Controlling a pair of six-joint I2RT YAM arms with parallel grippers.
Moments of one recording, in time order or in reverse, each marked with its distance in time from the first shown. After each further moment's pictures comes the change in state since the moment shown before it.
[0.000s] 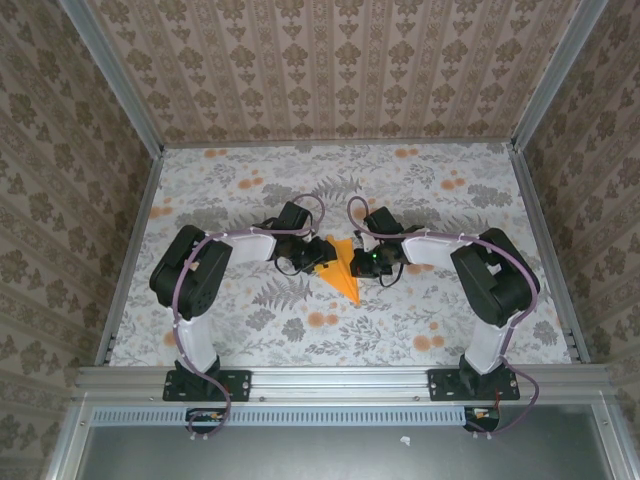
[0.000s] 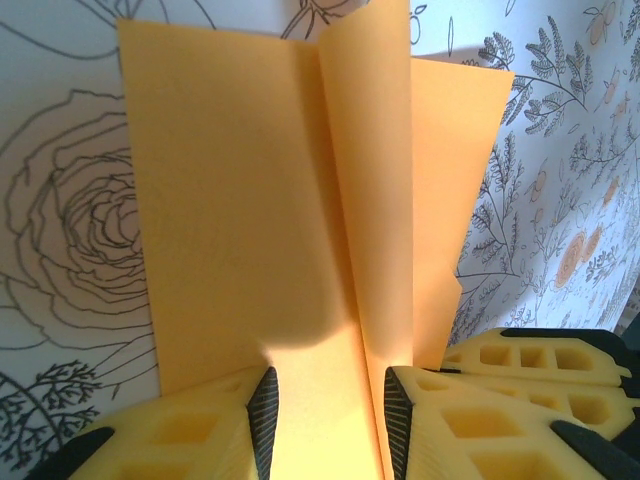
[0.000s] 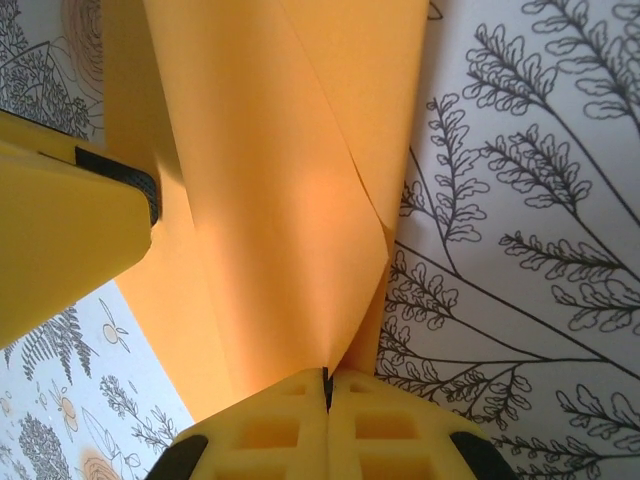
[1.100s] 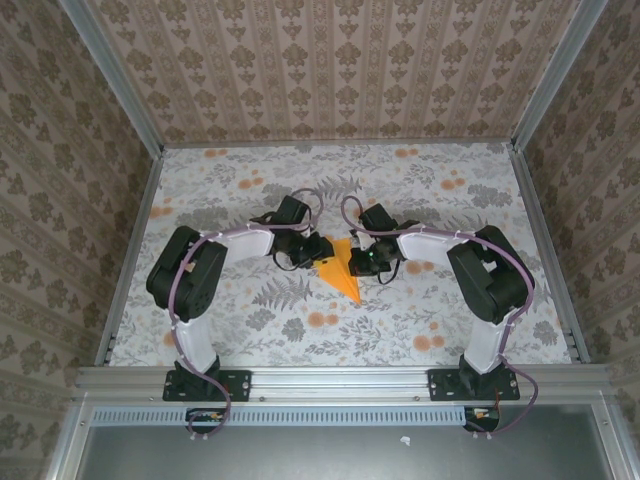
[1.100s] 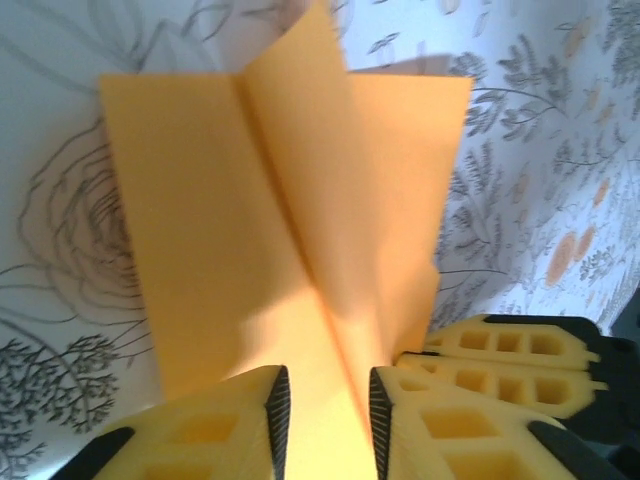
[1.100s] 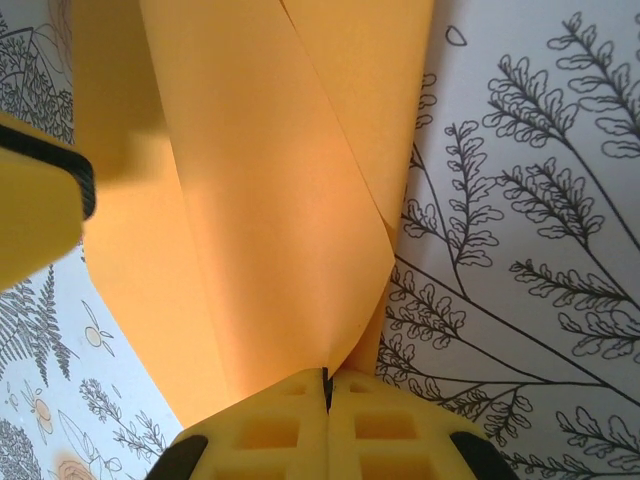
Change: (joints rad) left arm 0.009 -0.023 0.061 -0.093 -0.009 0.035; right arm 0.016 0.032 0.066 -0.082 0.044 -0.060
